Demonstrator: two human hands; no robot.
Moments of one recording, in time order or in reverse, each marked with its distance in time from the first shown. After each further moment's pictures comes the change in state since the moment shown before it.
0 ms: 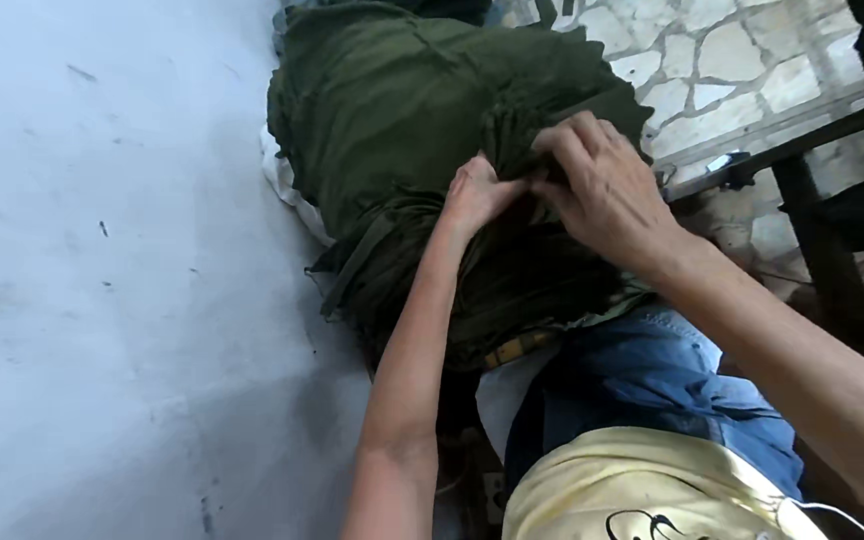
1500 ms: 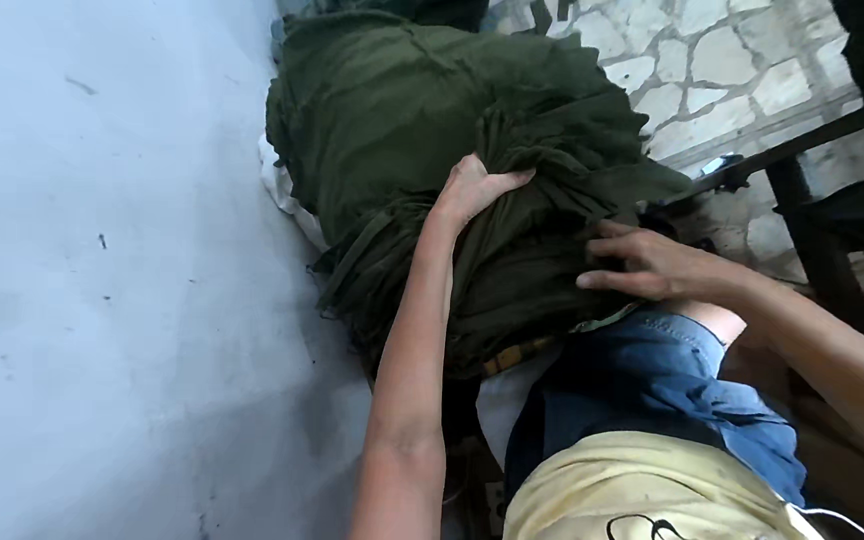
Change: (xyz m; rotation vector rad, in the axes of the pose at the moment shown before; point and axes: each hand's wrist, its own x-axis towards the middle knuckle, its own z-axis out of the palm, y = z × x) left_hand 0.022 -0.006 -0.007 -0.154 -0.083 0.014; right_hand -0.075 0.044 -0.004 0.372 -0.422 0.123
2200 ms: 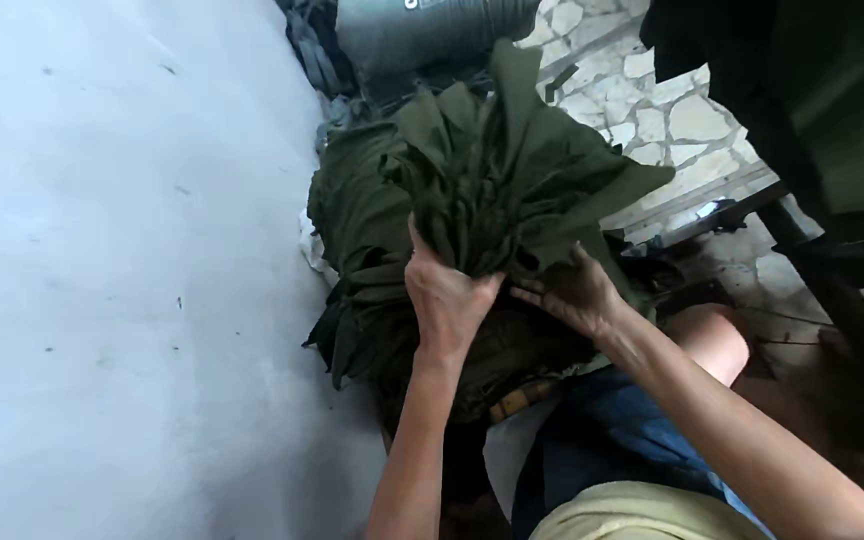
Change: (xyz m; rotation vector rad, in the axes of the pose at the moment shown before) left_hand -0.119 0.046 0.013 0.211 0.794 0.408; right_hand 0.051 -0.050 0.021 1.952 0.499 0.442
